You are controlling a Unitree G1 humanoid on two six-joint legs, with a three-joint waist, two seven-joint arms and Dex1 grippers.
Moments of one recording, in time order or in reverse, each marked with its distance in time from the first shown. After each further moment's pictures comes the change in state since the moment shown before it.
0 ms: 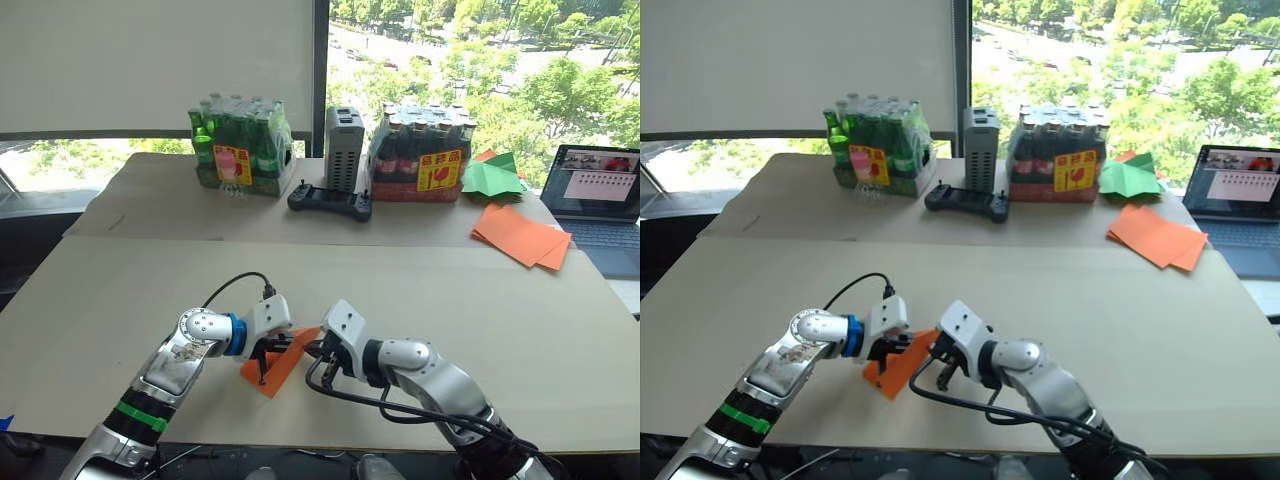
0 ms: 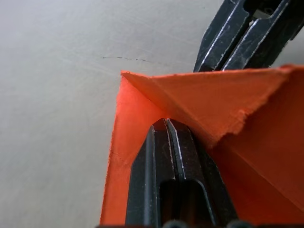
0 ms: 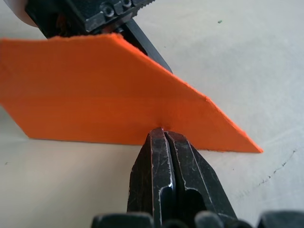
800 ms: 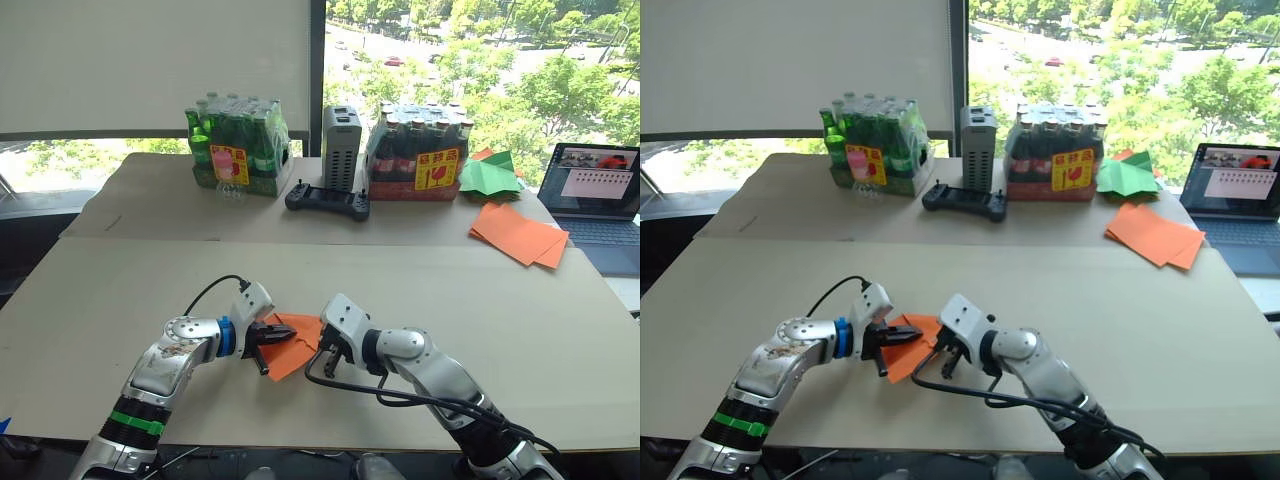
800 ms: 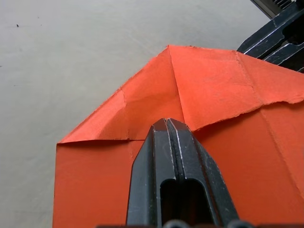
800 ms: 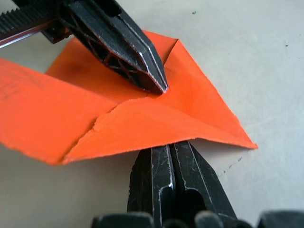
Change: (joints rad) left arm 0.037 -0.006 0.125 0.000 -0.124 0.177 0.106; right arm -0.003 -0.049 -0.005 0.030 -0.065 -0.049 0.029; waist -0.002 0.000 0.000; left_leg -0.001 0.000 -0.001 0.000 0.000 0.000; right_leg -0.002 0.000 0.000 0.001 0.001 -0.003
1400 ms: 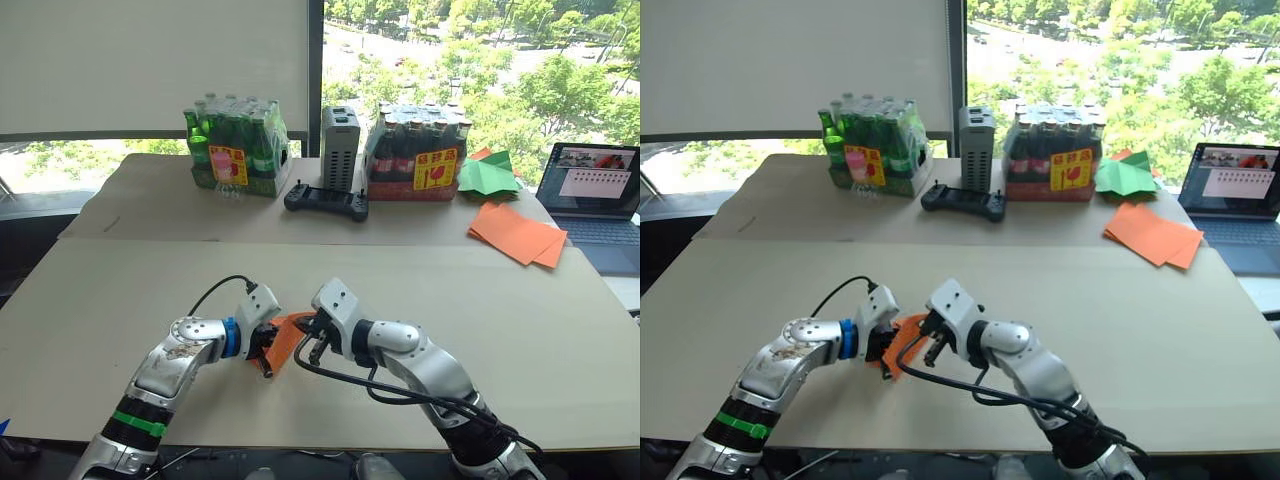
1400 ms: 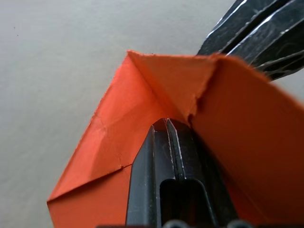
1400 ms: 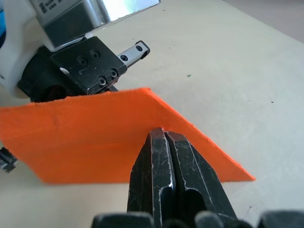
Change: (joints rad) left arm 0.018 -0.021 -0.036 -0.058 -0.039 0.048 0.016; right arm -0.066 0.153 -0.041 0.013 0.036 0.040 -0.070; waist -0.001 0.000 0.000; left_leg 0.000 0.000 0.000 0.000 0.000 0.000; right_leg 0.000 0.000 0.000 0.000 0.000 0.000
